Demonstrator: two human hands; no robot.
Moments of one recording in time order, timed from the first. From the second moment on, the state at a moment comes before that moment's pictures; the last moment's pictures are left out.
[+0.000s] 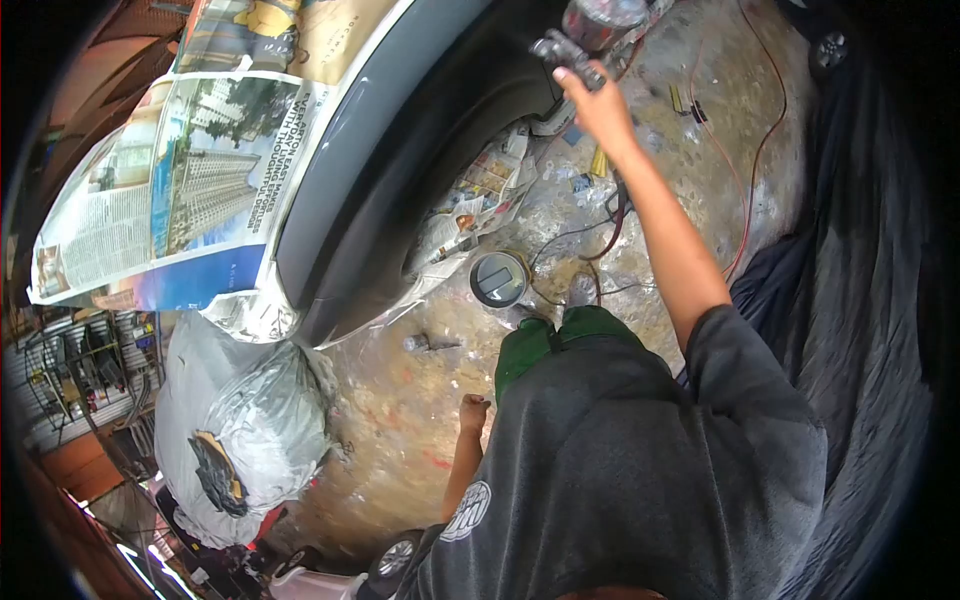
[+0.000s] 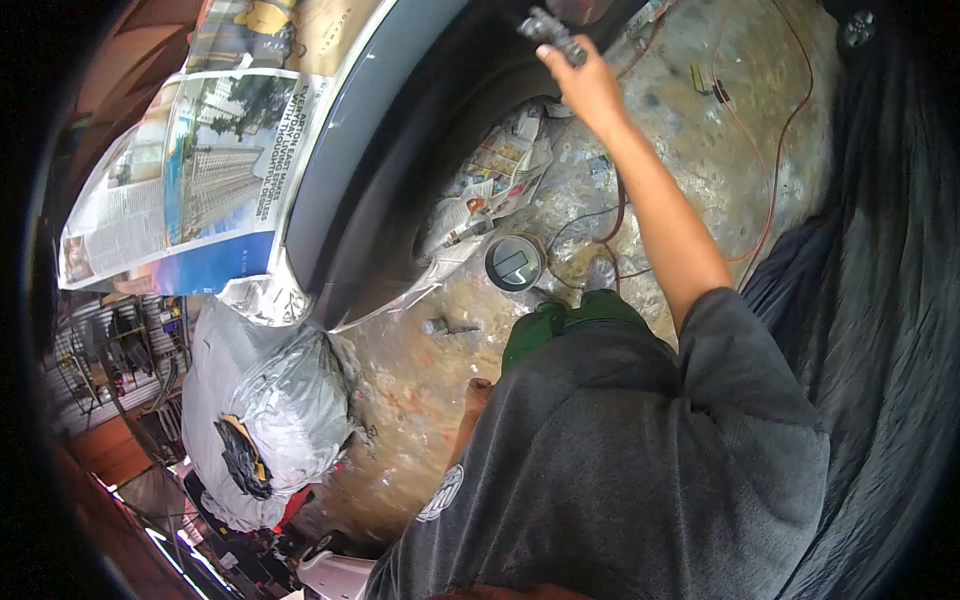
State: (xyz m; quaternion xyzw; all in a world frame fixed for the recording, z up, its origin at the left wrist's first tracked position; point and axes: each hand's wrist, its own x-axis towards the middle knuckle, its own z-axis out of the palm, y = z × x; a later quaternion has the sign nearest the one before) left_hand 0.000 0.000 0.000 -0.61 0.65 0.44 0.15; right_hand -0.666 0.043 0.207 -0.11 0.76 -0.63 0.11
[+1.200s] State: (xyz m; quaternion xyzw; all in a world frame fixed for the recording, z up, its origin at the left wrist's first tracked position) left_hand -0.226 -0.012 0.121 -0.29 0.52 0.81 -0.03; right_hand -0.472 0.022 0.239 -0.16 0.74 -0.61 0.23
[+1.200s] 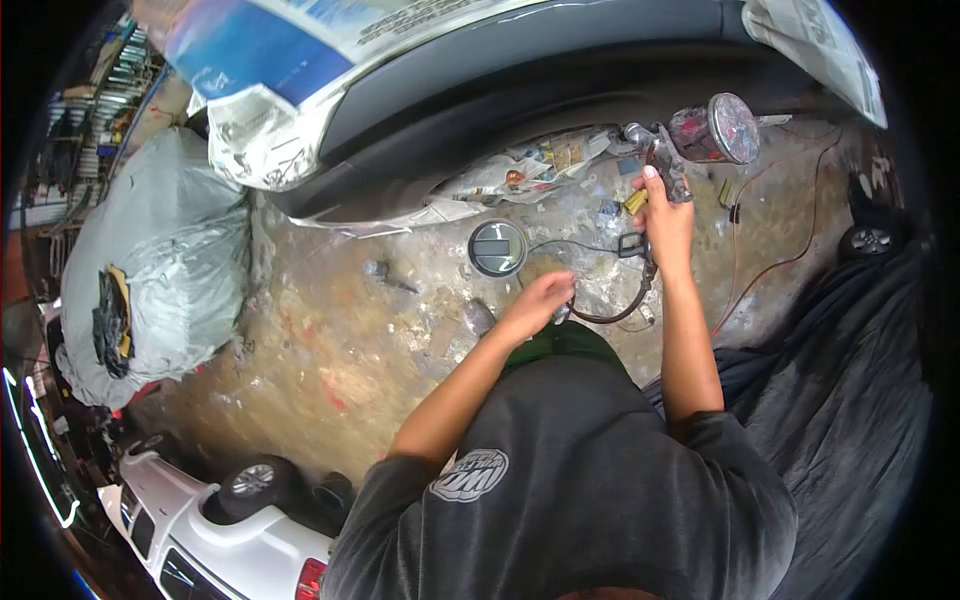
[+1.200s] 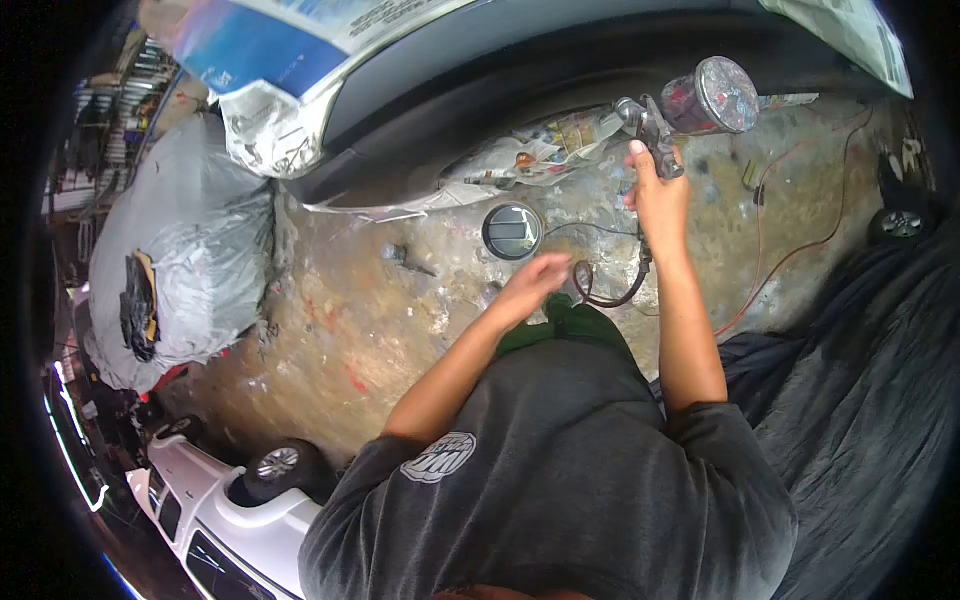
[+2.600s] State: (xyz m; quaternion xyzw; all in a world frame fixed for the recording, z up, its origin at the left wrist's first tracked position) left_hand 0.147 -0.047 -0.061 -0.51 0.59 0.62 0.03; right_hand -0.217 -0.093 0.216 -0.23 0.77 -0.54 0.23
